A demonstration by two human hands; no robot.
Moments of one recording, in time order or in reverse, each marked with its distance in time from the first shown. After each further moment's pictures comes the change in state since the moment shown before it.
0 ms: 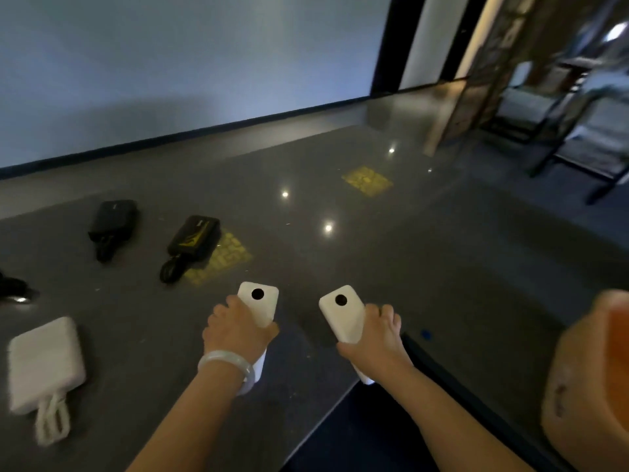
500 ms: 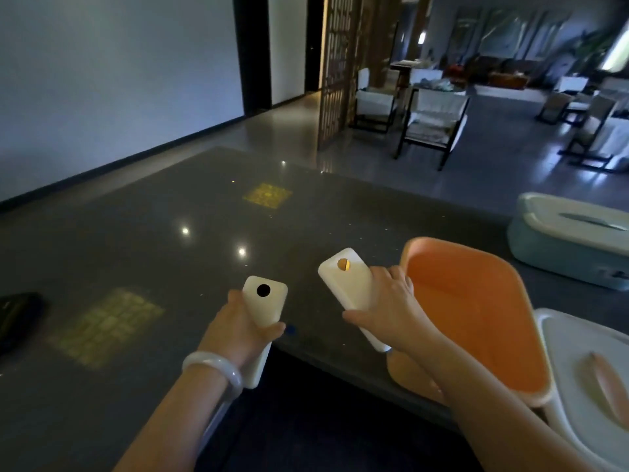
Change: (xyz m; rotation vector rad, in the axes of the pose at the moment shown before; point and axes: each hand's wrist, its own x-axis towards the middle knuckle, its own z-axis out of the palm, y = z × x) left_hand -0.101 0.190 0.027 -0.192 -0.308 0.524; right_hand -0.055 0.177 -0.171 0.056 0.339 0.115
